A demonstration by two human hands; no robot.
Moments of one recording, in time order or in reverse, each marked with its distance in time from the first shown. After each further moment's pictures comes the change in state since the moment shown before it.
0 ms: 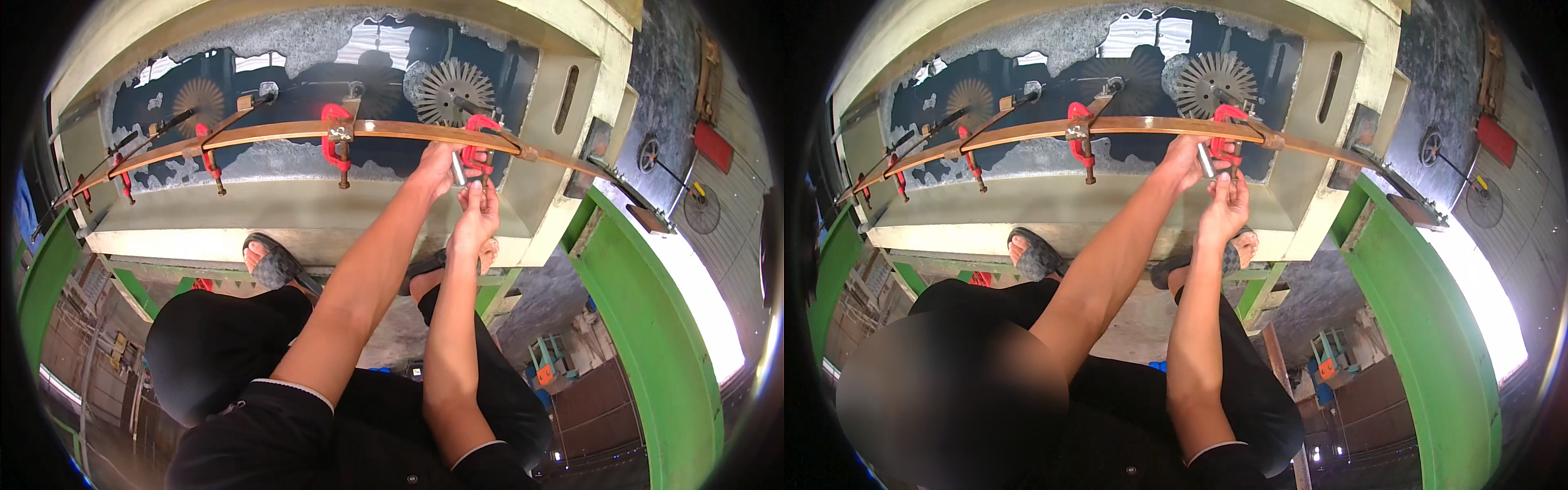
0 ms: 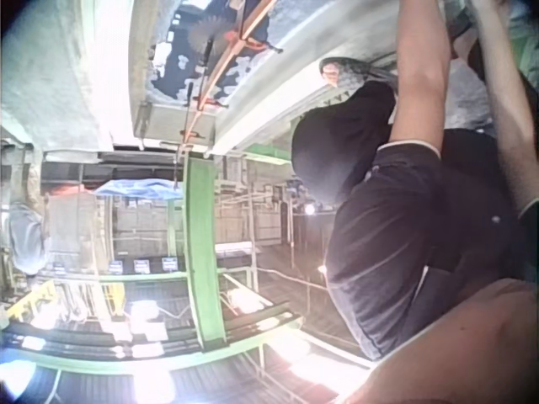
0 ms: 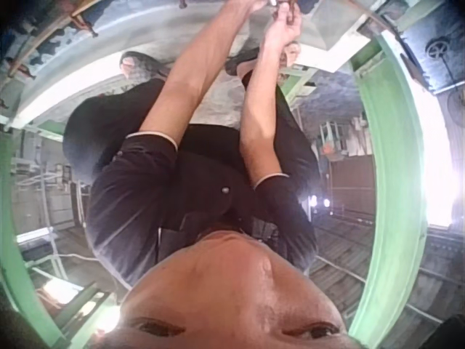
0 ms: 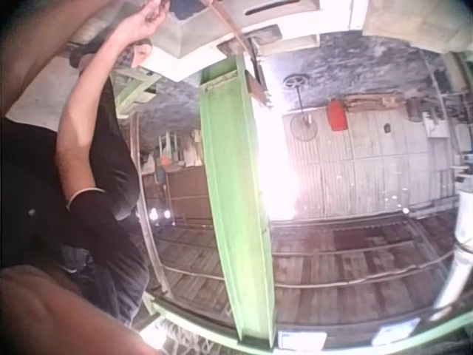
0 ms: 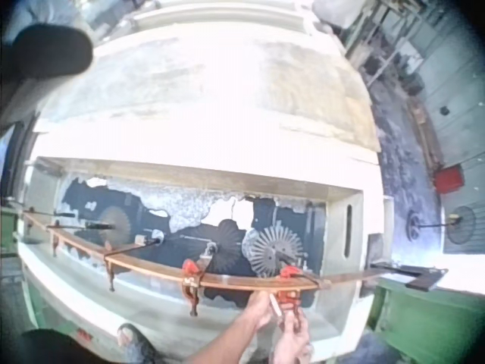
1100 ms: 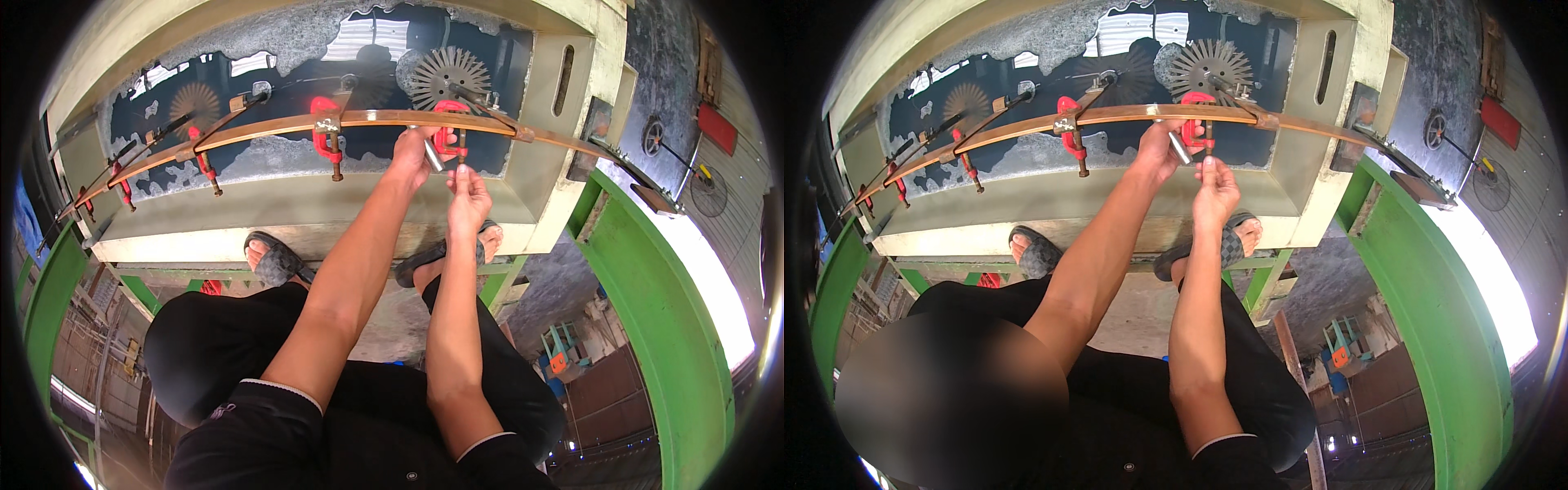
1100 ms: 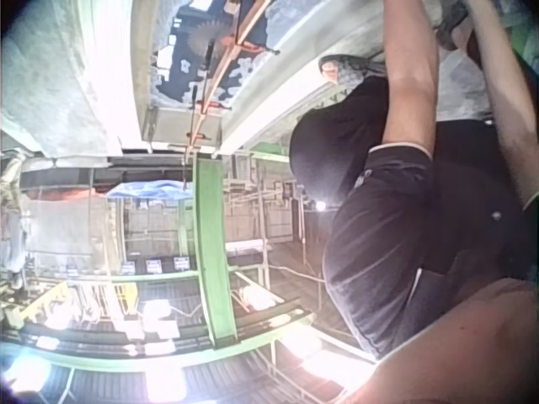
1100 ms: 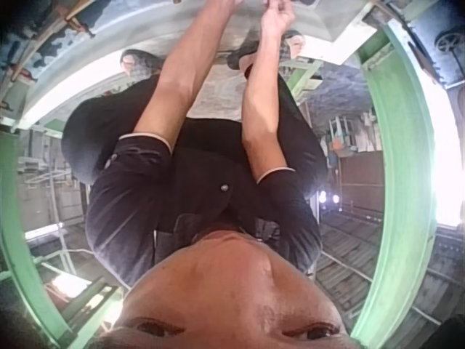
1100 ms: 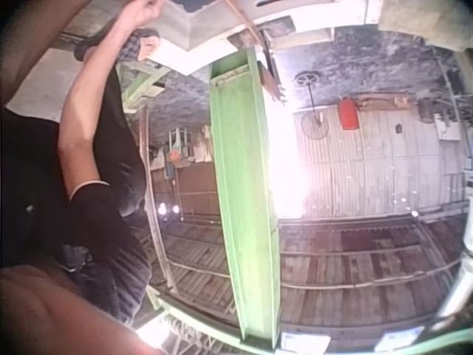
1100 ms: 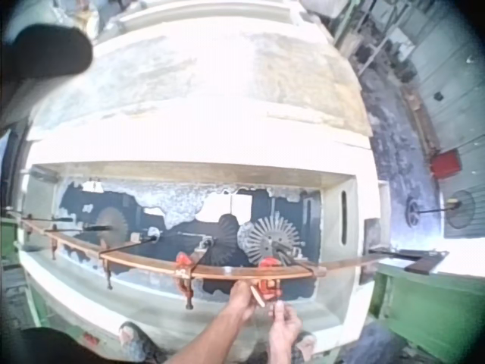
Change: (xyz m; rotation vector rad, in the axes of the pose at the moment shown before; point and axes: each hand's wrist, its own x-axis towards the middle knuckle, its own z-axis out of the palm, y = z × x) left_hand -0.010 0.006 -0.024 -0.100 0.221 0.096; right_hand 0.004 0.013 -0.002 -0.105 -0.103 0.111
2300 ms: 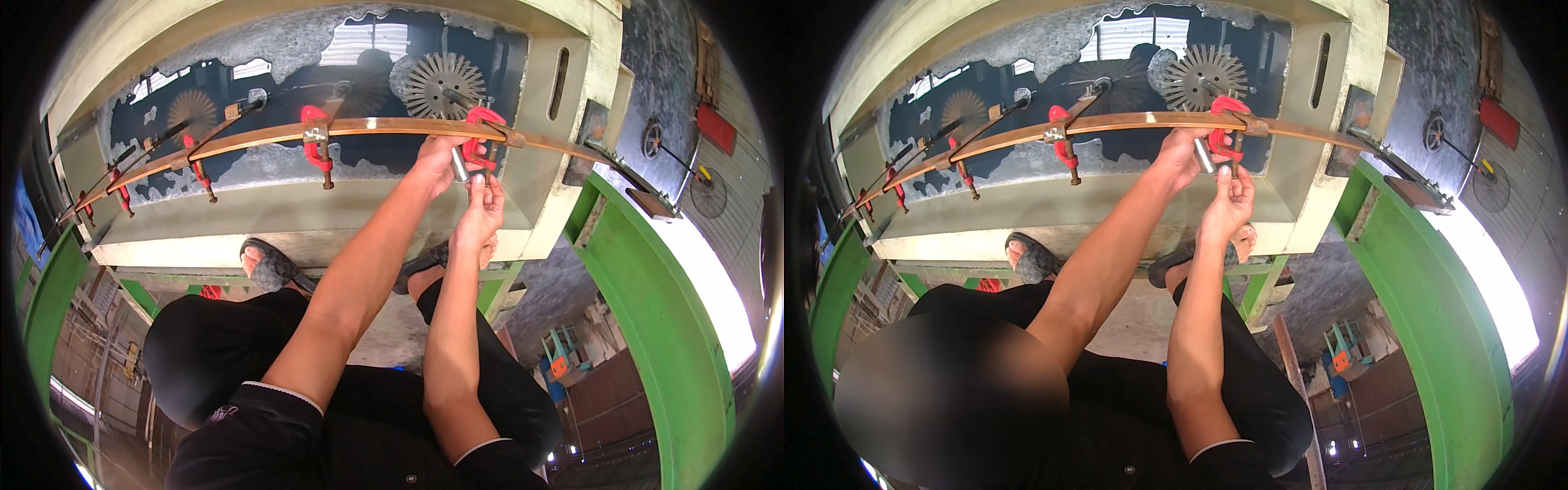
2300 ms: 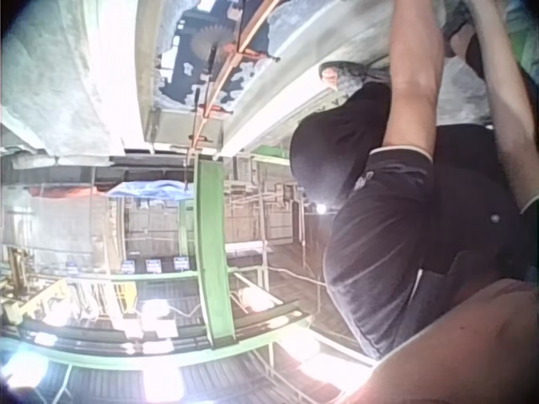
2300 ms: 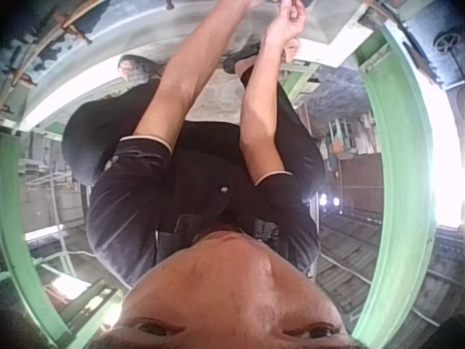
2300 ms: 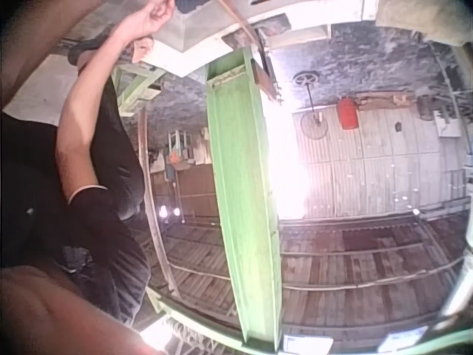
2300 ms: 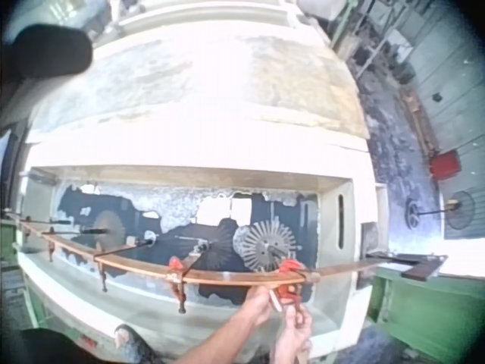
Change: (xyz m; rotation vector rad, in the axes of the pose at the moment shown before) left_hand -0.001 -0.018 0.040 0.035 -0.236 -0.037; right_hand 0.000 -0.020 -0.009 0.273 0.156 -0.180
